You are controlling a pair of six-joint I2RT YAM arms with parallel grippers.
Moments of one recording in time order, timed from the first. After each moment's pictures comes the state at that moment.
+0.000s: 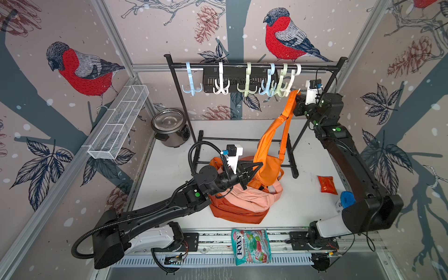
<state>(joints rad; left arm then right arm) -1.04 1.10 0.76 0.52 0.16 -0.50 0.16 1.46 1.53 -0.13 -0.13 0.01</state>
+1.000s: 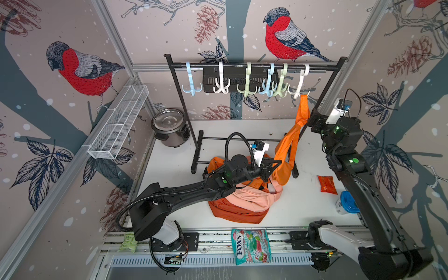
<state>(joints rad) -1.04 1.53 1.01 0.55 0.23 -0.50 0.18 1.08 1.24 -0.21 0.38 0.11</state>
